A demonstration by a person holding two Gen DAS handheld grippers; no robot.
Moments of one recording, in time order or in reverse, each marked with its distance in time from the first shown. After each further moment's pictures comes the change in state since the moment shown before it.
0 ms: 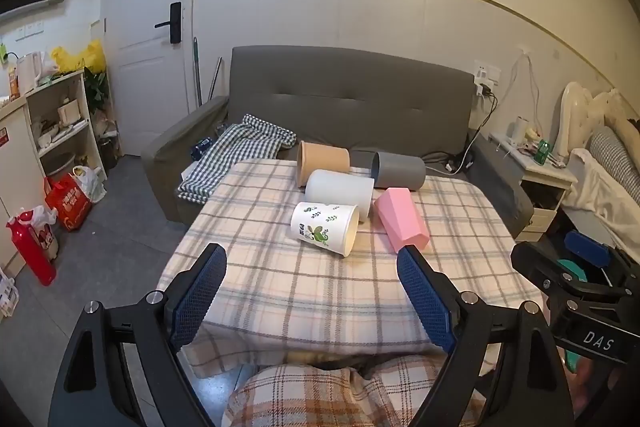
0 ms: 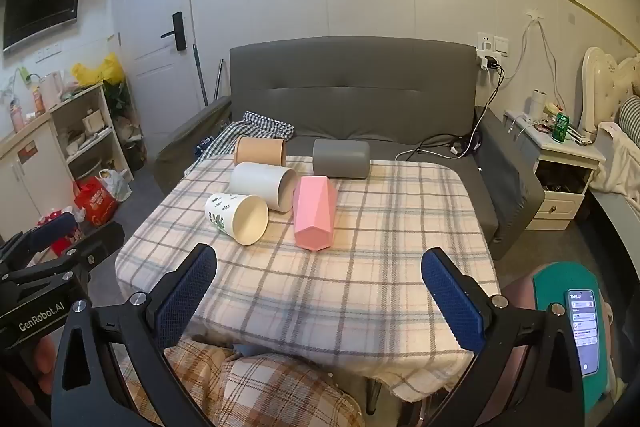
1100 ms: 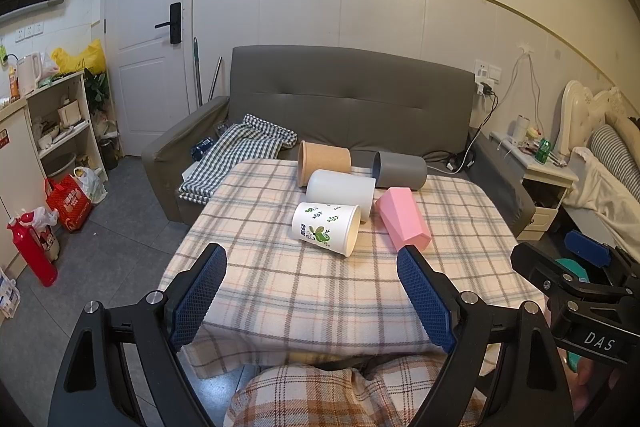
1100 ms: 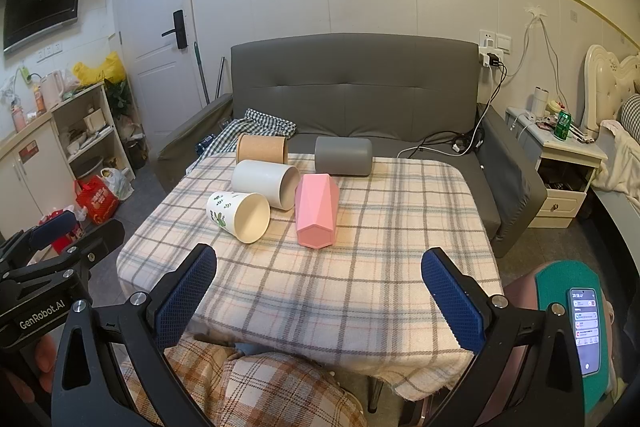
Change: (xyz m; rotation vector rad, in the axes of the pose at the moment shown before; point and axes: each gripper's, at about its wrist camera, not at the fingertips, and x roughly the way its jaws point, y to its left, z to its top) left arm 0.000 0.000 0.000 0.002 0.002 0.000; right arm 0.002 0.000 0.000 0.003 0.010 0.002
